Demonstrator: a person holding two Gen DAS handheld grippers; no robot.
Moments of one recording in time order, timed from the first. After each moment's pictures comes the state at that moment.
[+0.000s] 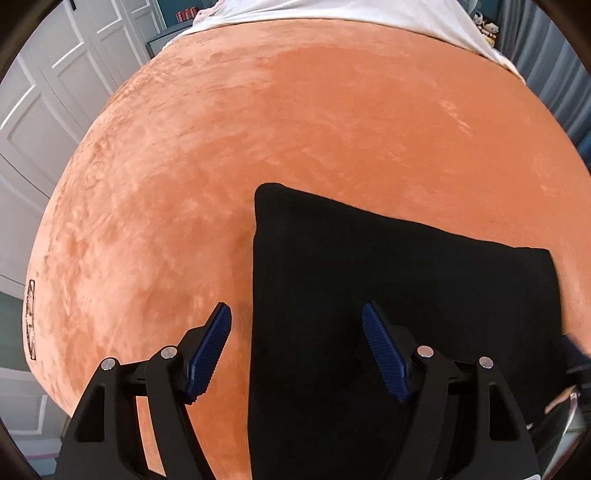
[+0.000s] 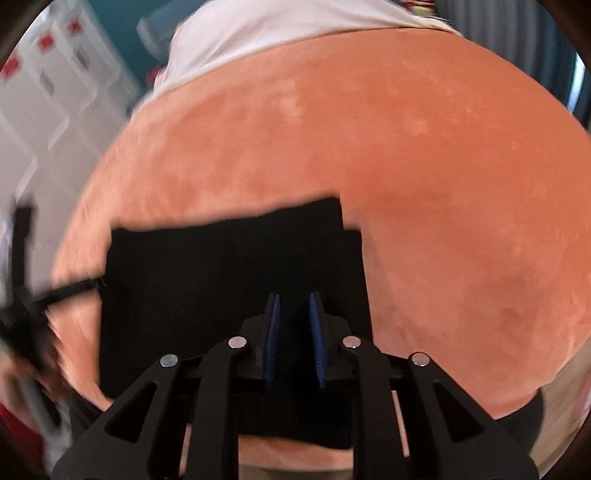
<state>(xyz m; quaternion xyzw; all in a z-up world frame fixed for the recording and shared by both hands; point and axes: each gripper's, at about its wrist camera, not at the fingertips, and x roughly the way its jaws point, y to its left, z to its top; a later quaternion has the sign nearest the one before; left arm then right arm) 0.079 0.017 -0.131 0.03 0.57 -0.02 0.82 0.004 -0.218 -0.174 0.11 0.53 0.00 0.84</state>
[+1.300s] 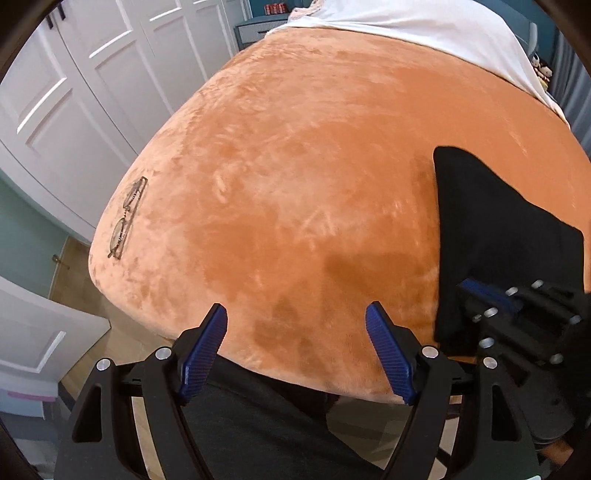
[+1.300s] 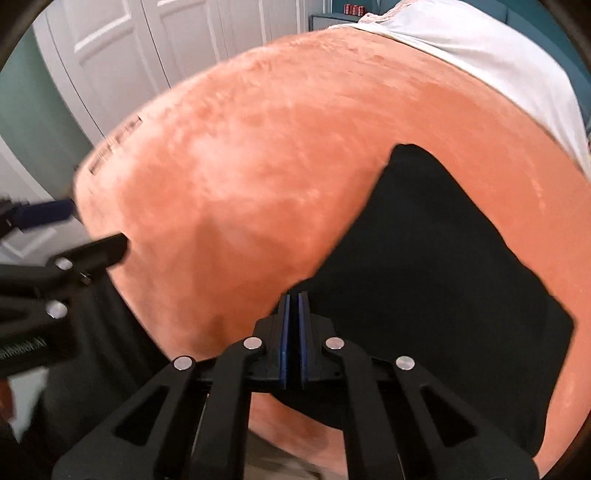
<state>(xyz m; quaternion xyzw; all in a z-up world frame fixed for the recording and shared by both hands) -0.052 0.178 -0.093 -0.01 0.55 0.10 0.83 -0.008 0.062 -0.167 -0.12 0.52 0.25 0.81</state>
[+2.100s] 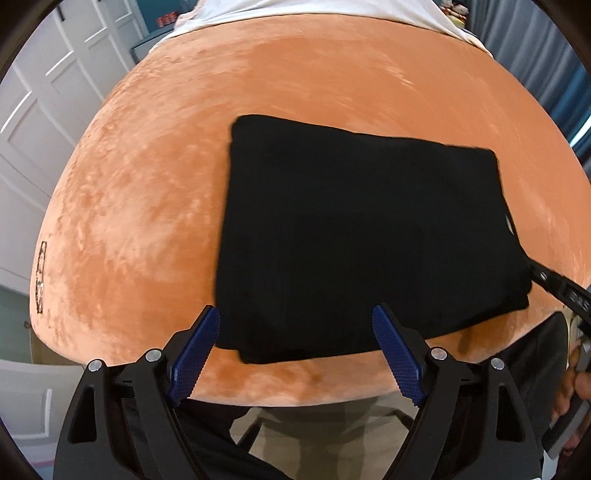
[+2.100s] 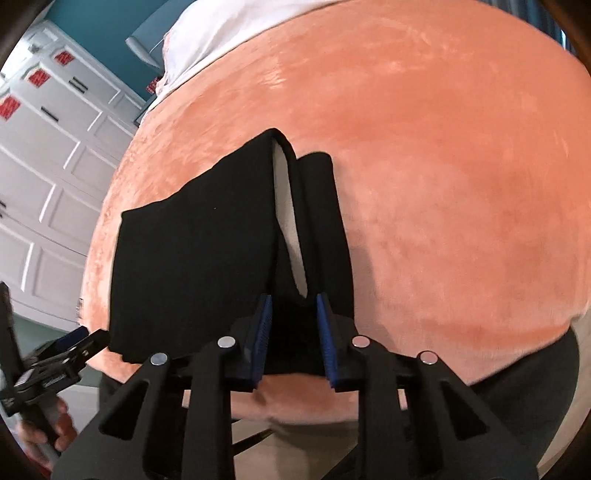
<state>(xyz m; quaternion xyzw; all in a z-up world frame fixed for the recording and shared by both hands) -0.035 -0.007 -0.110 0.06 0.58 -0.05 0.81 -0.056 -0.267 -0.185 0.23 0.52 0.03 0.82</state>
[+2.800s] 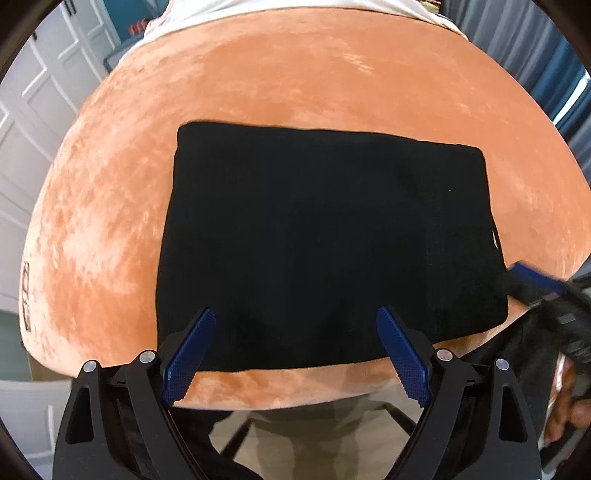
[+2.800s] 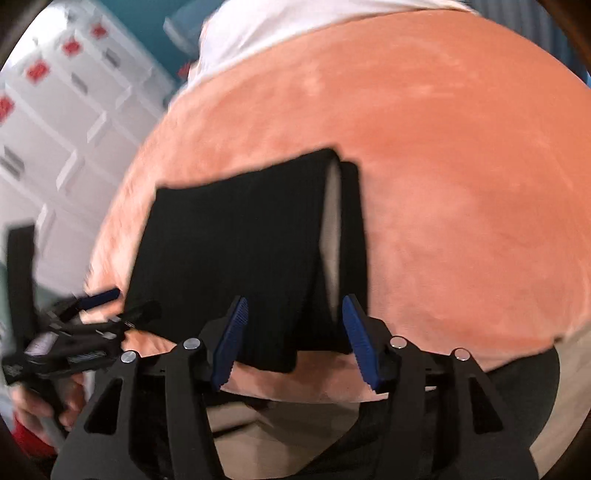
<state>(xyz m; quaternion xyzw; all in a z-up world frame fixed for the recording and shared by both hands) -0.032 -0.047 -0.117 0.07 0.59 -0.08 0.80 -0.066 -0.244 -0.167 0.17 0.53 0.09 0.82</state>
